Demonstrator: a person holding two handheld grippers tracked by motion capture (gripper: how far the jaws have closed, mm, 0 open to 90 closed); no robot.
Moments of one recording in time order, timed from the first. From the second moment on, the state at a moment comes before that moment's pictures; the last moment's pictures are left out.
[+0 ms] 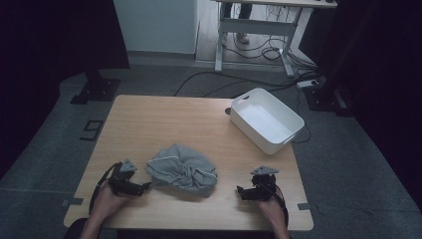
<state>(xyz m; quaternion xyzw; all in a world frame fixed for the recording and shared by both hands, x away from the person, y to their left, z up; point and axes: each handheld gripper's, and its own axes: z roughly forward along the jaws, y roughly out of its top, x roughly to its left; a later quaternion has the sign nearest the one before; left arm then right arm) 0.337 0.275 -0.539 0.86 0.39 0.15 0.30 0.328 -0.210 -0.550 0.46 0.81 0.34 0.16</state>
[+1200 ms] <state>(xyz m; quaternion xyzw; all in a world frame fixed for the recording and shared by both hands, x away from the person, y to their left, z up) 0.367 0.227 -0.477 0.87 0.30 0.11 0.38 0.341 -0.118 -0.492 0.32 0.87 0.36 0.08</state>
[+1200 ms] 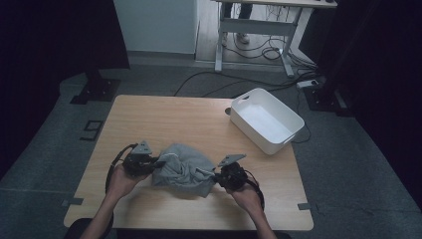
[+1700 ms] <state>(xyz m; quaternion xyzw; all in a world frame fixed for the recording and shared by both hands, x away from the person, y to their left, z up) 0.385 0.230 -0.436 0.85 0.31 0.13 0.41 0.365 -0.164 -0.424 0.36 0.84 0.38 0.16</state>
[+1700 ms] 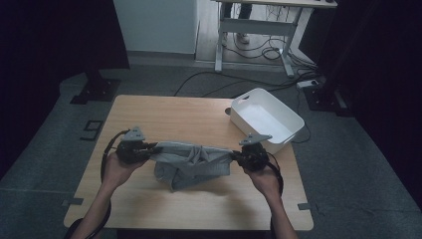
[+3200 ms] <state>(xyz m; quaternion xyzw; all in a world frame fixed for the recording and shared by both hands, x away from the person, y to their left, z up) 0.345 0.188 -0.506 0.90 0.27 0.12 0.33 0.363 -0.151 -0.476 0.36 0.86 0.35 0.10</state>
